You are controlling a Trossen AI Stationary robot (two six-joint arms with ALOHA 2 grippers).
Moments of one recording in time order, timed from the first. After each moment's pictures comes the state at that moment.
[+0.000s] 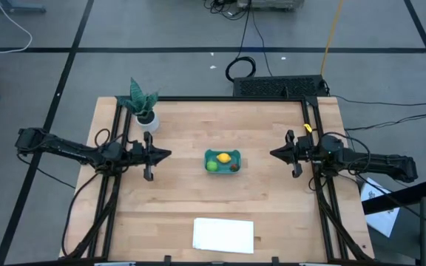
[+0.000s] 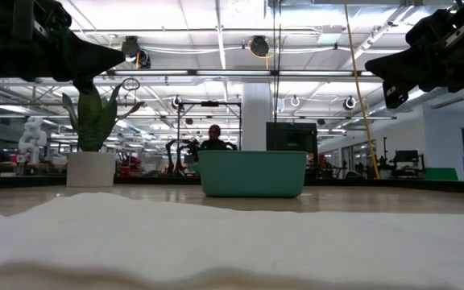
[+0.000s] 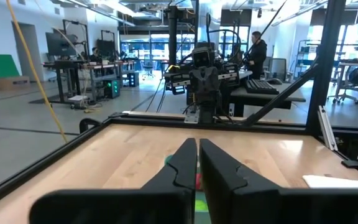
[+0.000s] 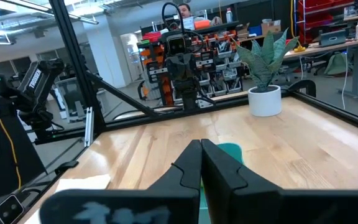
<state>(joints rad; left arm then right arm) -0.12 0.65 0.01 0.76 -0.21 0.00 -0.19 0.22 0.02 0.26 -0.21 0.22</state>
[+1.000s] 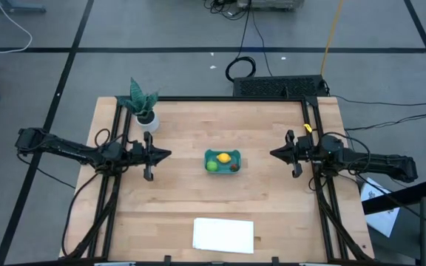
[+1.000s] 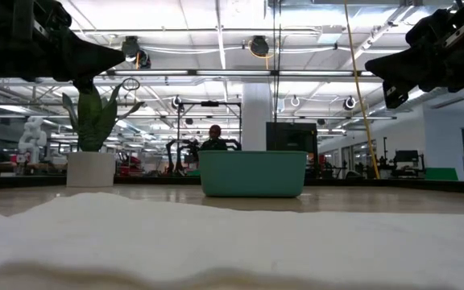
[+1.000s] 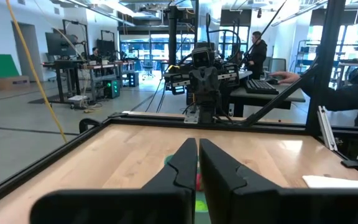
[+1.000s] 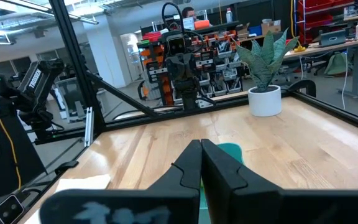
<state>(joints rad) -0.12 0.65 0.01 0.76 -0.21 0.00 -0.19 0.22 0.02 0.26 -0.21 0.22</state>
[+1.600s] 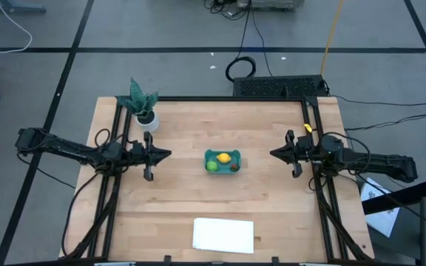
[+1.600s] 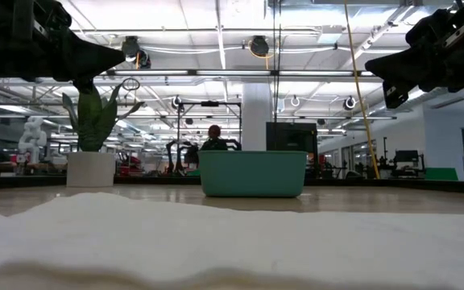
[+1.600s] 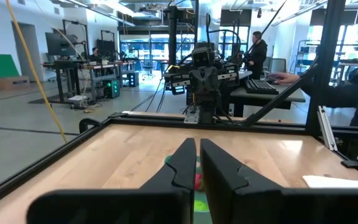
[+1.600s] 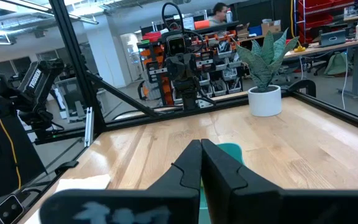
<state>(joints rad) -0.12 0.65 0.01 0.76 -0.21 0.00 -0.19 0.22 0.02 0.26 -0.21 0.22</state>
